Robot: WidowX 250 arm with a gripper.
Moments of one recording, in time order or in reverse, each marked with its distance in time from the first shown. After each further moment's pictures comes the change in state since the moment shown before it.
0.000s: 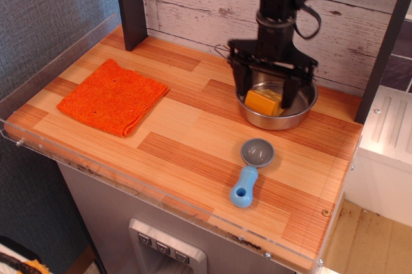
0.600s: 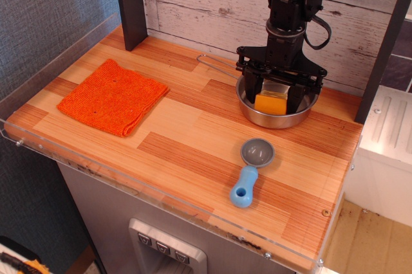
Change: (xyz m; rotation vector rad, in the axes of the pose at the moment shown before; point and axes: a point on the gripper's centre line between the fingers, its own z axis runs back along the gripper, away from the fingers) arm 0.003 -0.008 -0.005 0.003 -0.023 -0.014
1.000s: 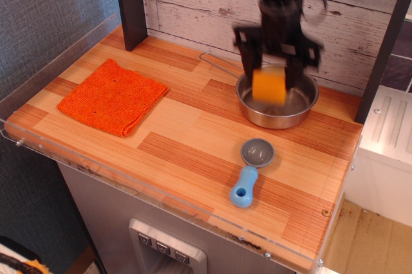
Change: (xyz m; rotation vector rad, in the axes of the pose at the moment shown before) arm 0.010 0.018 0.045 -0.041 -0.122 -0.028
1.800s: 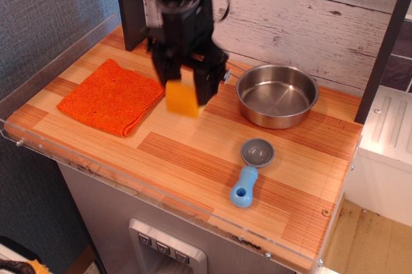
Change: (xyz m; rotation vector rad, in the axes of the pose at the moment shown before) arm -0.087 0.059 0.020 -0.016 0.107 -0.093
